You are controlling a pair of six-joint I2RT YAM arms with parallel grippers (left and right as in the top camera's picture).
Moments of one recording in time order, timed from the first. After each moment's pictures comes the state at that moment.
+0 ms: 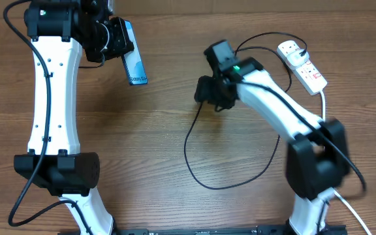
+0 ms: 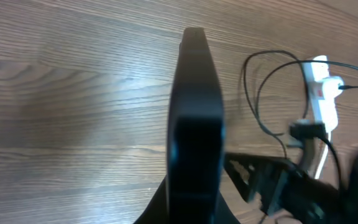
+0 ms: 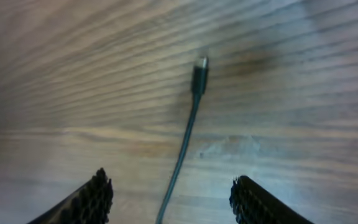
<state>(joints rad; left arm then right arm) -0.05 1.99 2.31 -1.44 0.33 -0.32 0.47 2.05 1.66 -0.91 -0.17 0.64</state>
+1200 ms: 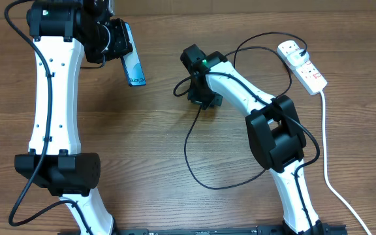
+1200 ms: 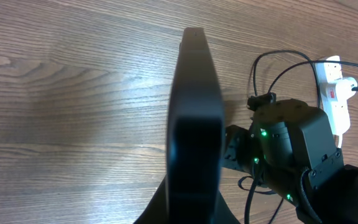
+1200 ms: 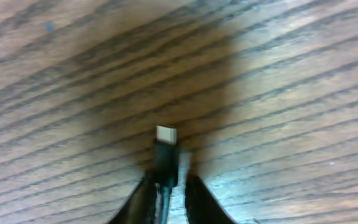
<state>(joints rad) -0.05 1.99 2.31 -1.45 0.30 -0.32 0.53 2.37 1.93 -1.05 0.06 0.77</state>
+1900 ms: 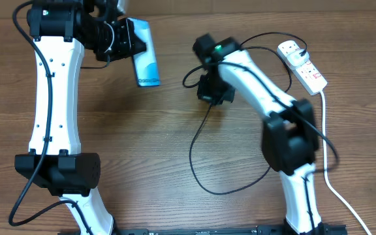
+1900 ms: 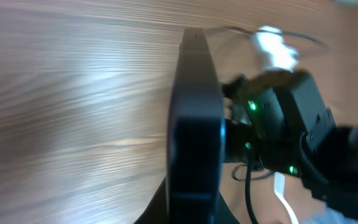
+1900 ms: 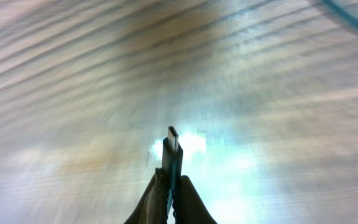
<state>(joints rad) -0.05 1.99 2.31 -1.44 0.59 -0.20 0.47 2.25 2.01 -1.32 -0.07 0.67</state>
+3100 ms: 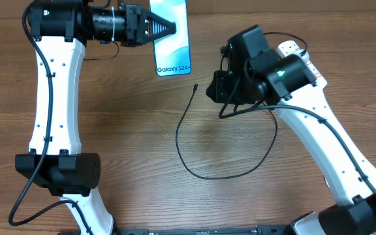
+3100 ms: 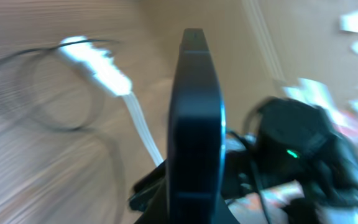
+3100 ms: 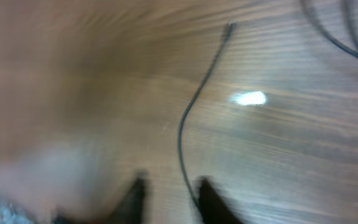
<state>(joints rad) -0.05 1.99 2.31 -1.28 1.12 -0.15 0.47 1.65 1.65 -1.08 -0.21 0.55</state>
